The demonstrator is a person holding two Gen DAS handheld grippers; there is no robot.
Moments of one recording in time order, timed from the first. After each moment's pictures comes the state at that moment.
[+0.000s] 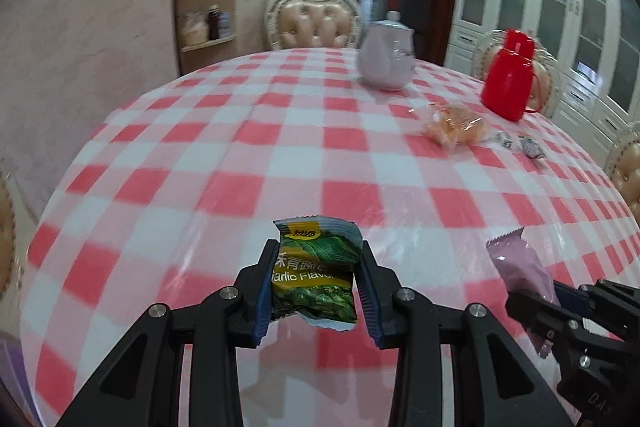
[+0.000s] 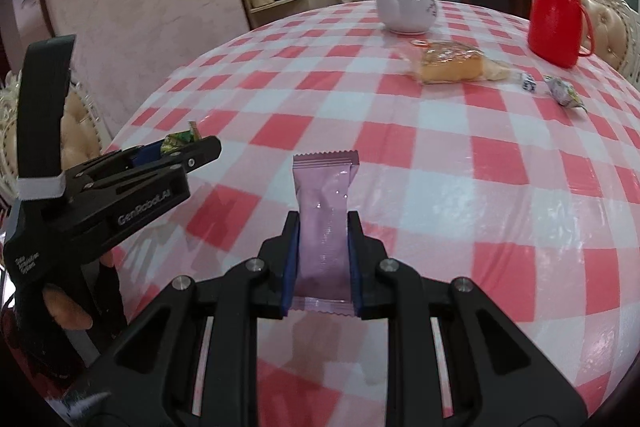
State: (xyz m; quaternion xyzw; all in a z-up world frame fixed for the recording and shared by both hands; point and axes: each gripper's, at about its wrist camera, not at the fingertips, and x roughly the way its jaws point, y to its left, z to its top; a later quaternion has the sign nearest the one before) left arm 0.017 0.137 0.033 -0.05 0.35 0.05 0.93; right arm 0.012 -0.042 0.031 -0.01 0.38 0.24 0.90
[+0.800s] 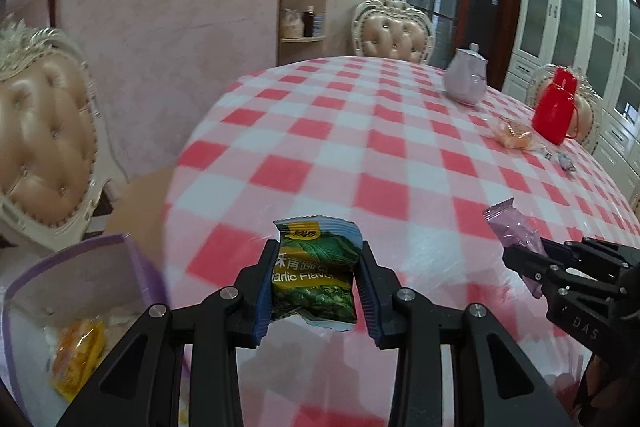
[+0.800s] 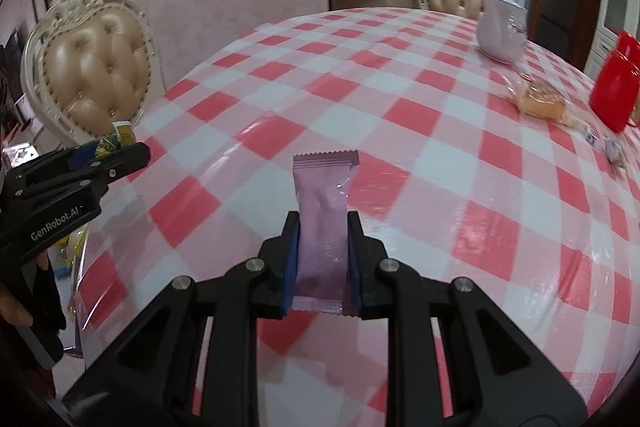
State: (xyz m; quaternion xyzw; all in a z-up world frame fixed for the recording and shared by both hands) left arm -0.133 0.232 0.043 -0.09 0.33 0.15 0.93; right arm -0.059 0.051 0.032 -0.11 0.36 0.32 0.87
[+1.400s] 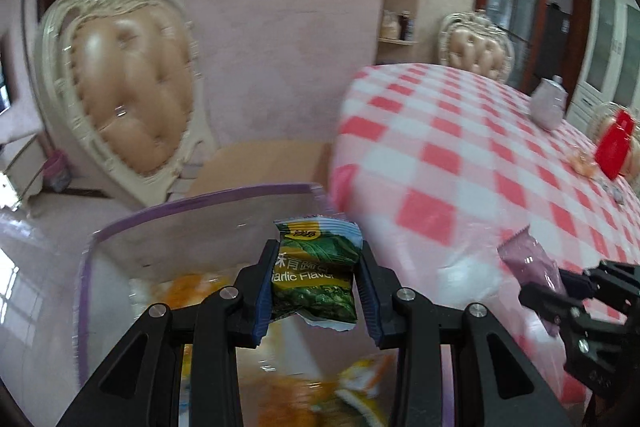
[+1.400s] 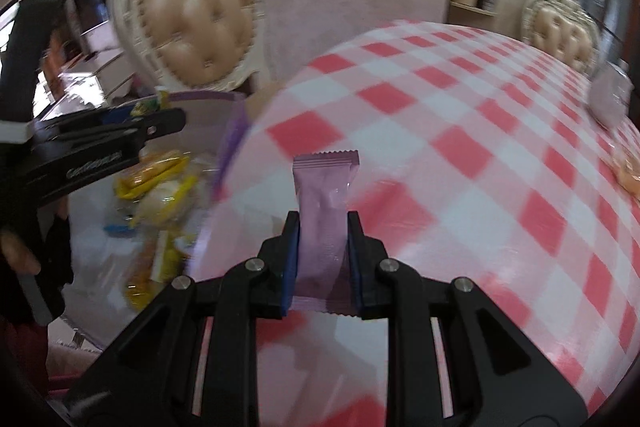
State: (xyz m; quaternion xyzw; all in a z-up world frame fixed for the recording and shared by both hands) left arm -0.235 0.336 0.034 -0.13 0.33 0.28 0.89; right arm -0.150 0.165 0.026 -0.18 0.34 0.47 0.80
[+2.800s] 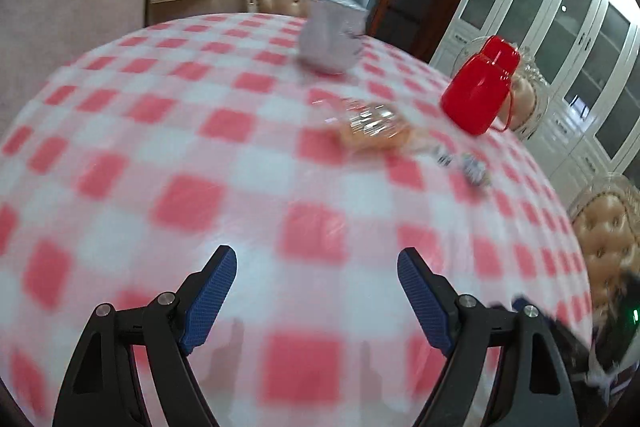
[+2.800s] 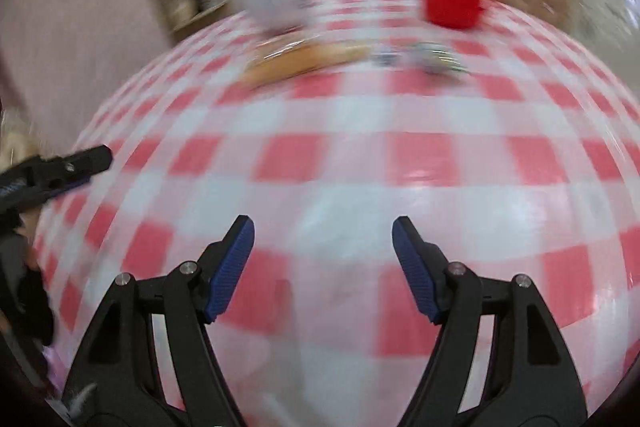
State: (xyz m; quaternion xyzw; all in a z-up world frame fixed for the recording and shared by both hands) left arm 0.097 0.017 0.053 -0.16 0.40 0.00 0.90; right arm 0.073 -0.236 0.025 0.07 0.40 0.11 0.91
